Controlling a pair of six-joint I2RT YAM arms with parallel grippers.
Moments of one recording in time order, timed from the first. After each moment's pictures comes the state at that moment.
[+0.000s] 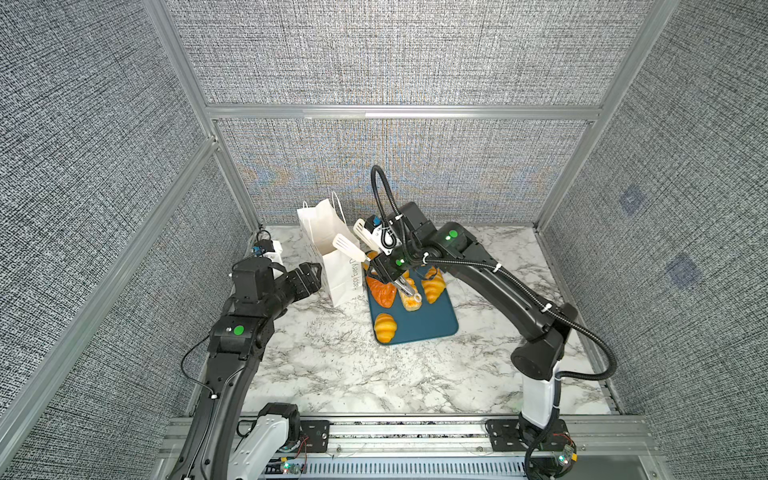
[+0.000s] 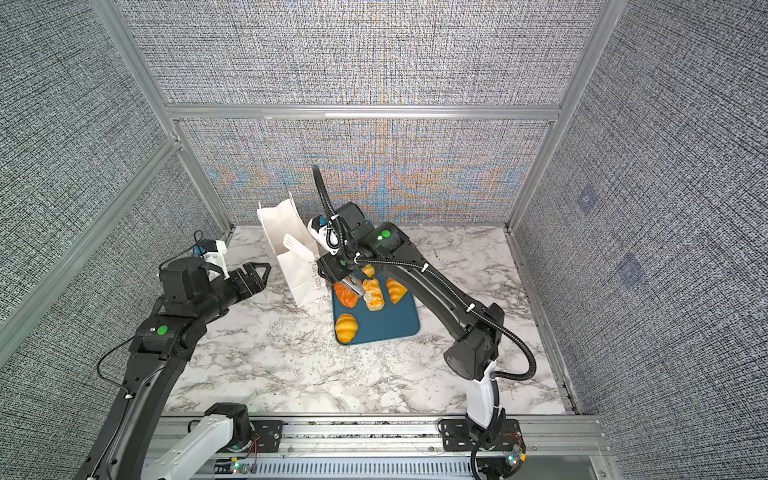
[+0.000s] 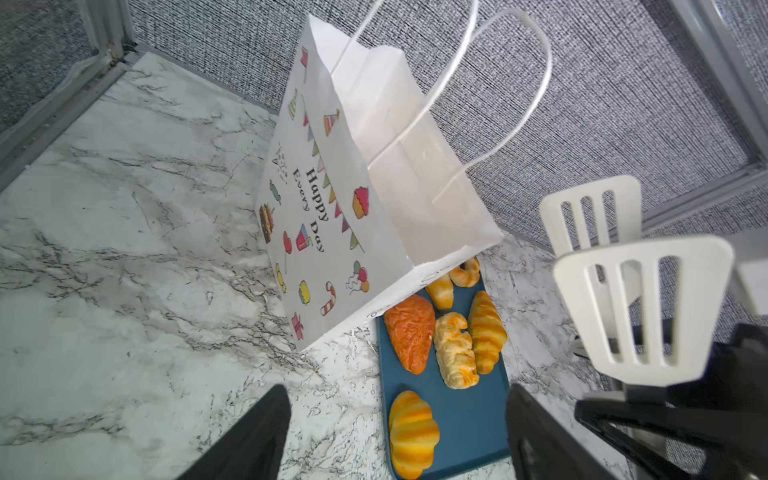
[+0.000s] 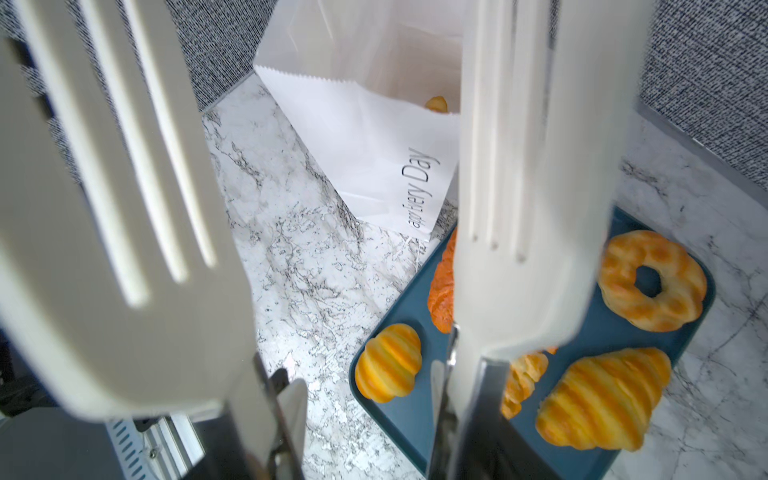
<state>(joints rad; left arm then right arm) -0.14 0.88 1.04 -0.63 0.21 -0.52 0.82 1.94 2.16 -1.08 -0.13 0.03</state>
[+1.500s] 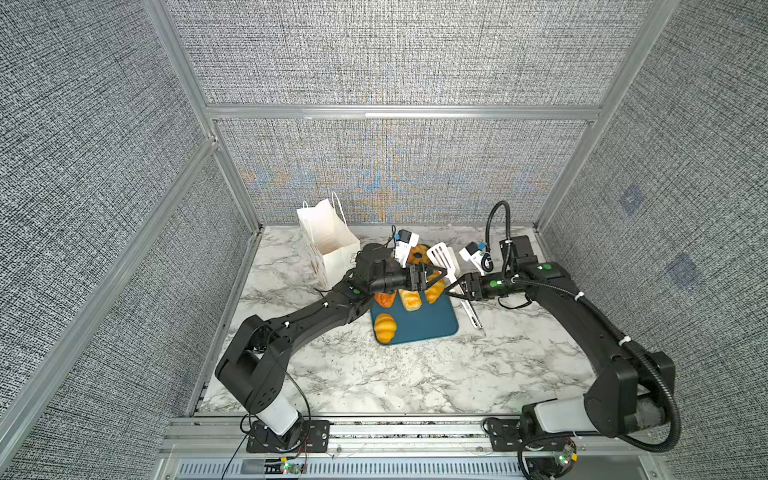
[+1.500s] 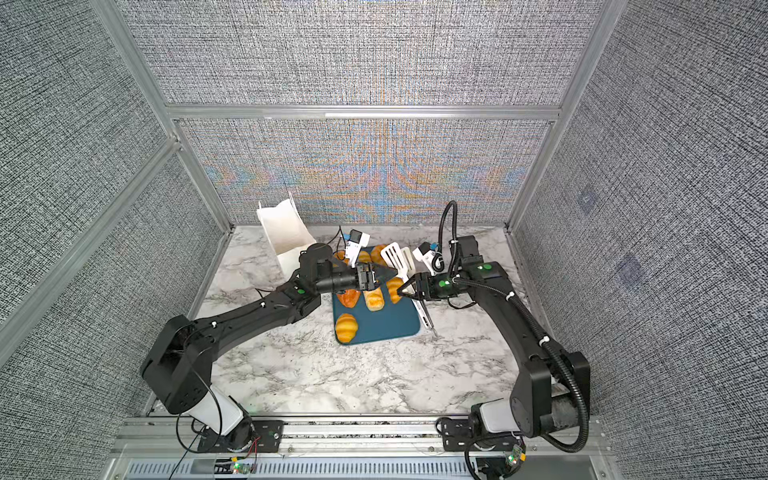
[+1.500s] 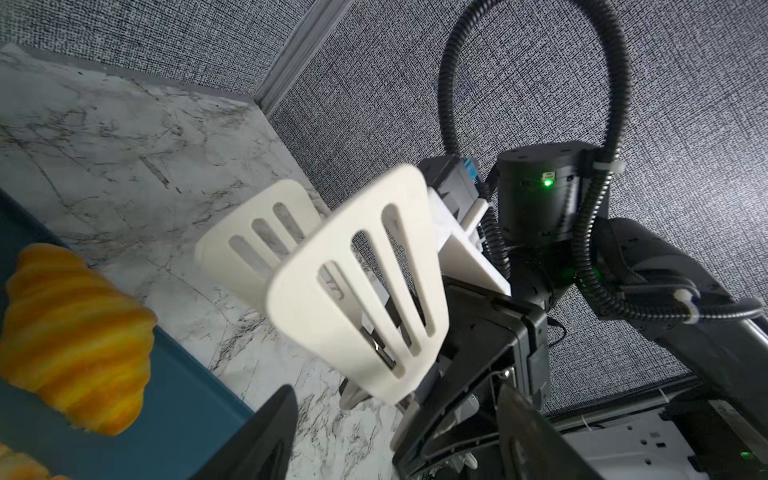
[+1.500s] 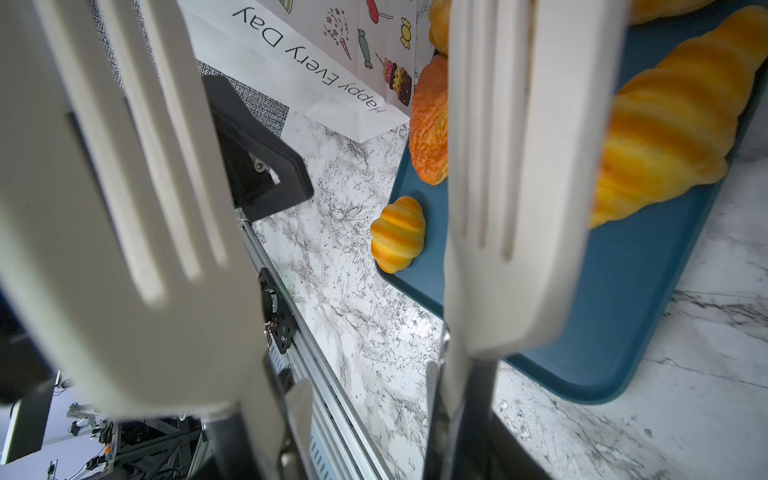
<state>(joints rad) -0.71 1.63 1.10 0.39 0.65 -0.77 0.19 1.41 1.20 -0.79 -0.86 0.10</state>
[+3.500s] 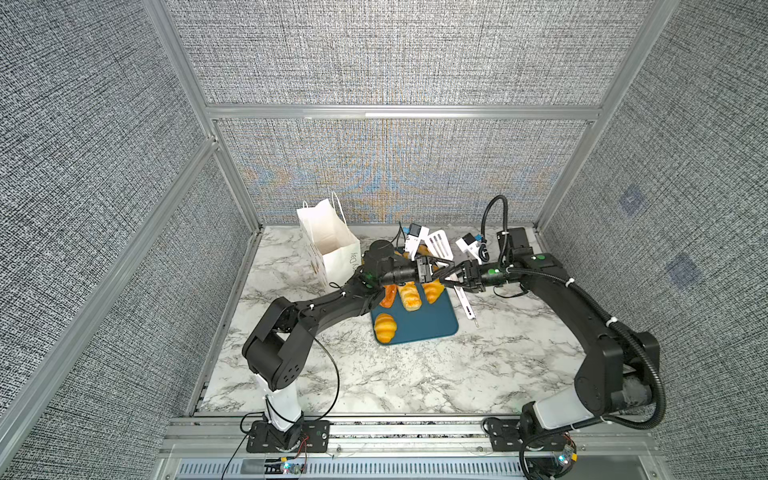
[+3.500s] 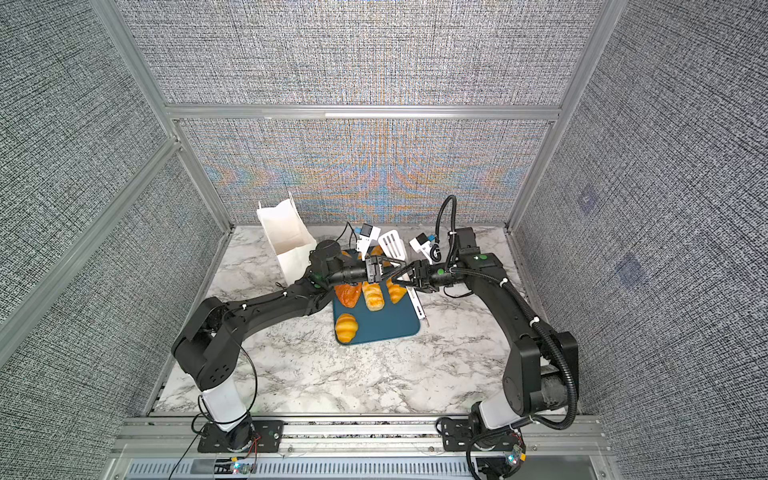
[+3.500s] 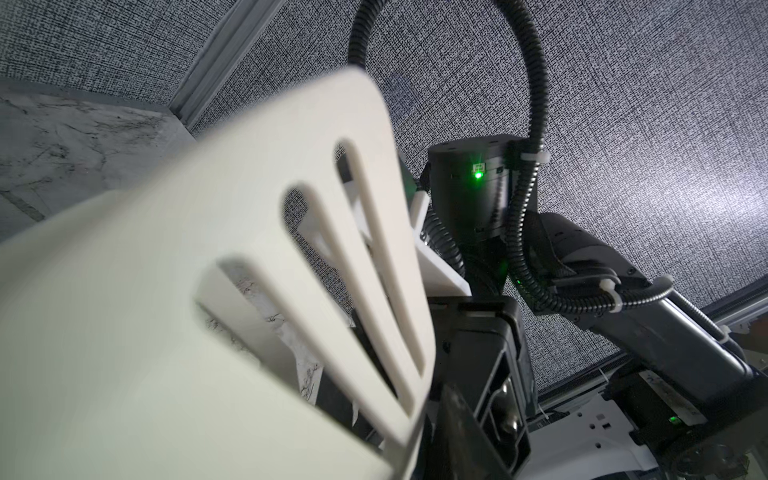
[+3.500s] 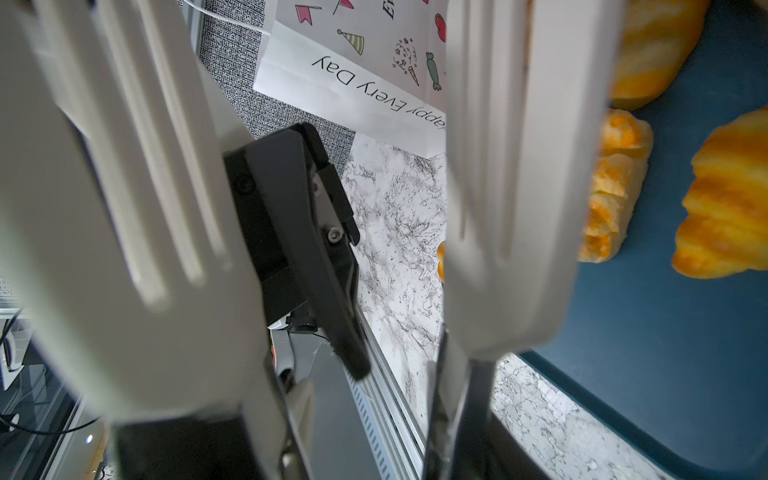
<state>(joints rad) -0.71 1.80 1.19 0.65 0.77 -0.88 0.18 1.52 1.27 -0.73 -1.08 0.21</state>
